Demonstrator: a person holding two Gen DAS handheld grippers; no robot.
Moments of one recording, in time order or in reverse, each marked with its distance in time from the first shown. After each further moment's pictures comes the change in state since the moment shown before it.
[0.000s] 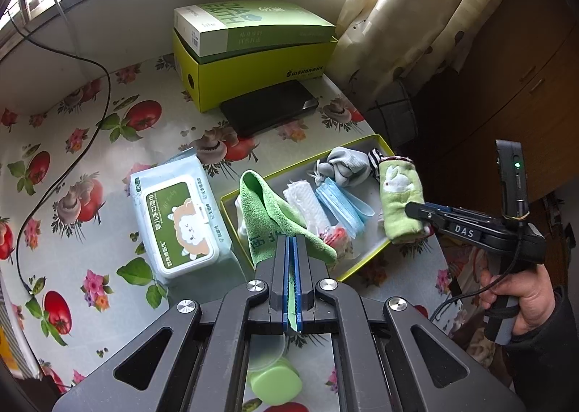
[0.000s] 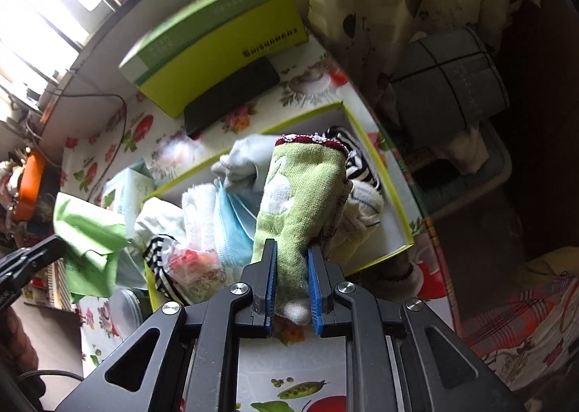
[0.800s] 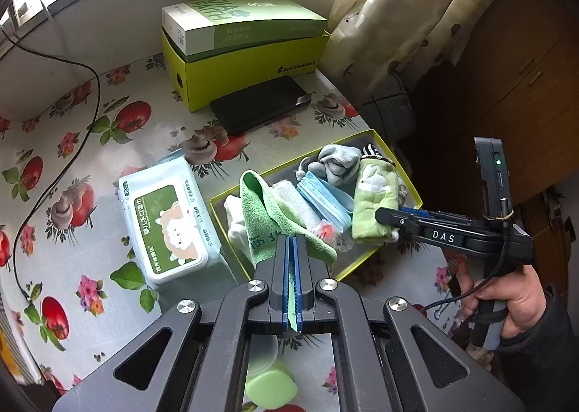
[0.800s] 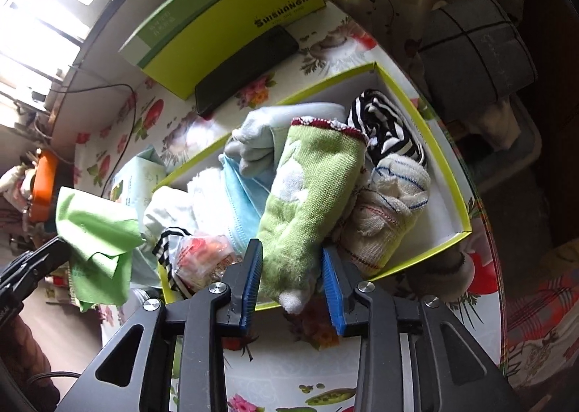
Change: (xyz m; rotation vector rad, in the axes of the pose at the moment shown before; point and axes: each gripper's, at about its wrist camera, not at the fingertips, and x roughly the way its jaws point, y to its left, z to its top) left arm 0.009 -0.009 0.004 0.021 0.017 -0.007; right arm 0.021 0.008 -0.005 0.033 0.021 0.096
